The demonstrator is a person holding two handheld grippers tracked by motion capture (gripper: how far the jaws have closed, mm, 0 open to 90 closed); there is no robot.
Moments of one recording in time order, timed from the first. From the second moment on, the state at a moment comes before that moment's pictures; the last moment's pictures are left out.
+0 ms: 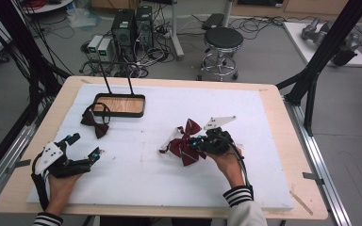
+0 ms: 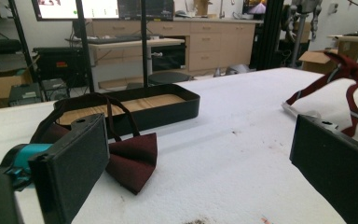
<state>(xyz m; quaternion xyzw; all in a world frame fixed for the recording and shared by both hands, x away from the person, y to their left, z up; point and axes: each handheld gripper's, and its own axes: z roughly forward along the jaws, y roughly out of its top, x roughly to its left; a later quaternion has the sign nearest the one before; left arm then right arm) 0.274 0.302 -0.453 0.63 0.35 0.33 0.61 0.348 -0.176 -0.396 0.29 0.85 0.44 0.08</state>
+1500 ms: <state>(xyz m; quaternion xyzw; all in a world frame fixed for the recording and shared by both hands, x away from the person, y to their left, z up) 0.300 0.200 -0.360 0.72 0.21 0.18 0.63 0.327 -0.123 -0.364 0.19 0.76 0.61 0.13</state>
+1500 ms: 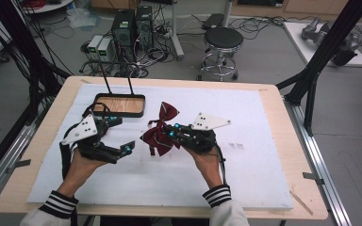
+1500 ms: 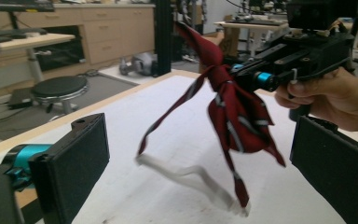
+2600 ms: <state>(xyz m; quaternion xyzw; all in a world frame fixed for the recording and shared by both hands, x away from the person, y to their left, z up) 0.311 0.168 -0.363 0.75 0.21 0.12 0.62 0.317 -0.103 -0.356 0.16 0.74 0.63 0.14</state>
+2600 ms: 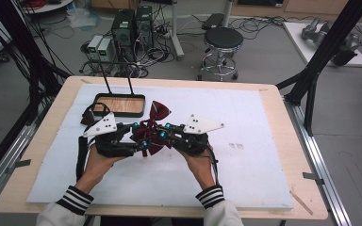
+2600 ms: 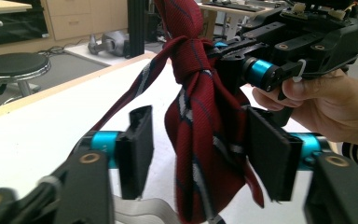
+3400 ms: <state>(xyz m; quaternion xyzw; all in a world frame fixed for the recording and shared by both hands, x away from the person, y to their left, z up) 0.308 0.171 -0.357 0.75 0.22 0.15 0.60 0.317 -0.100 -0.358 0.15 0.75 0.63 0.14</state>
